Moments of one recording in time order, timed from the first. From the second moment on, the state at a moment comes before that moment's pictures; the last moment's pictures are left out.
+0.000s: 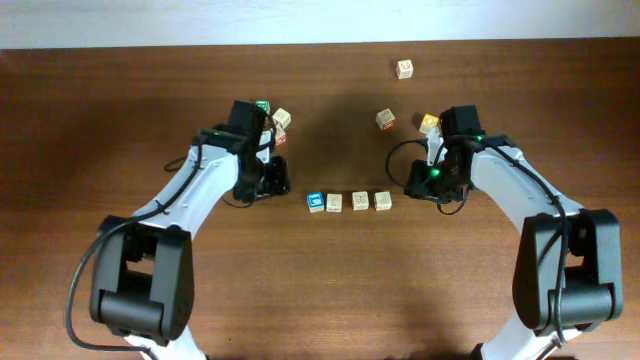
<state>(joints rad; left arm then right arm) -0.26 1.87 1.30 -0.79 0.25 -0.37 0.09 1.85 1.19 -0.73 -0.30 0.20</state>
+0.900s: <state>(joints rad) -0.37 1.87 1.30 -0.78 0.21 -0.38 0.22 1.92 1.19 -0.68 -0.30 0.20</state>
